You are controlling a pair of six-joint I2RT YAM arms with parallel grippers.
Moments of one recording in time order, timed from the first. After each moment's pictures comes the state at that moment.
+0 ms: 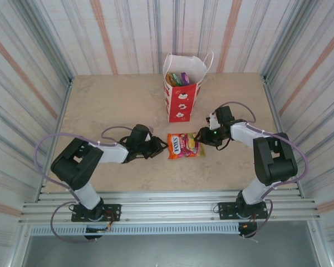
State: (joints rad) left arm -0.62 1.70 0.67 0.30 0.37 -1.09; right arm 0.24 1.65 0.90 -0.42 -0.48 0.36
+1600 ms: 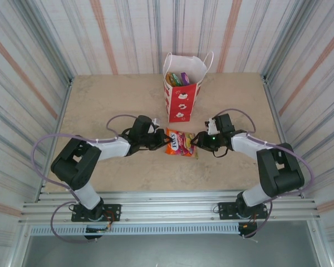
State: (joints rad) left arm -0.62 1.67 0.81 0.20 0.47 -0.92; right arm 0.30 1.49 0.72 -0.22 -0.53 0.54
